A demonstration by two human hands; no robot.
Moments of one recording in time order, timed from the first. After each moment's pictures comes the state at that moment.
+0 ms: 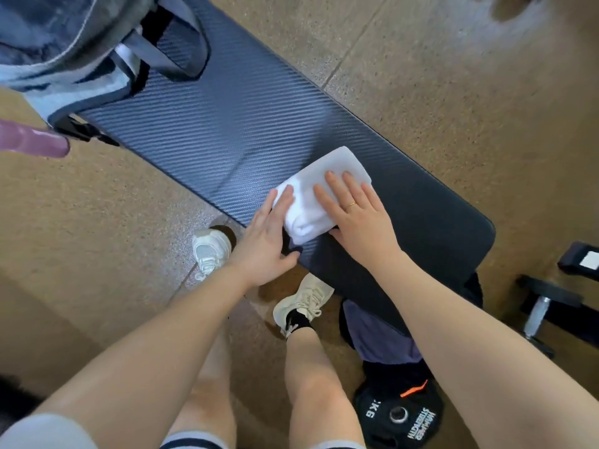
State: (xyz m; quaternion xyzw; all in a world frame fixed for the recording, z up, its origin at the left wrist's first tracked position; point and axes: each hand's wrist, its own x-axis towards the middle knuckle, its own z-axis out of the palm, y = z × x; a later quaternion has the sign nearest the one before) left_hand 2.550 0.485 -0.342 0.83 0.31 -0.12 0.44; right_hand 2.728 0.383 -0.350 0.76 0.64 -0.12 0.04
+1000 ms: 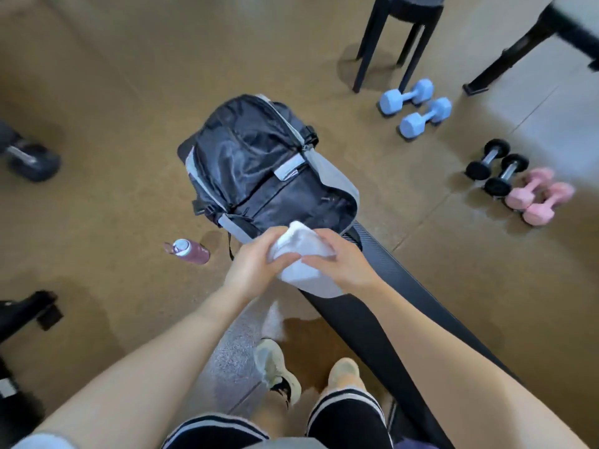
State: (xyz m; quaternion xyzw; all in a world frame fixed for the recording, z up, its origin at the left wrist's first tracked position) left_hand 2.405 0.783 -0.079 0.75 0.47 0.10 0.45; right_hand 2.572 0.718 -0.078 0.68 0.46 -0.50 -0.27
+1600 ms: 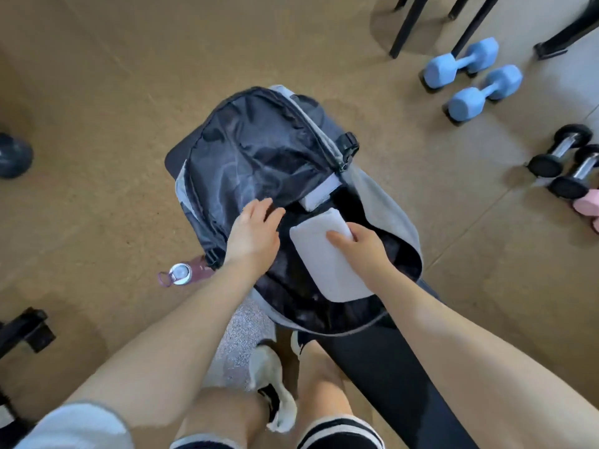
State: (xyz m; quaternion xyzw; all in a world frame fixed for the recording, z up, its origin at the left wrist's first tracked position) left_hand 2.432 0.992 -0.235 0.84 0.49 -0.07 0.23; right_hand 2.608 0.902 -0.224 0.78 0.26 -0.51 -0.25
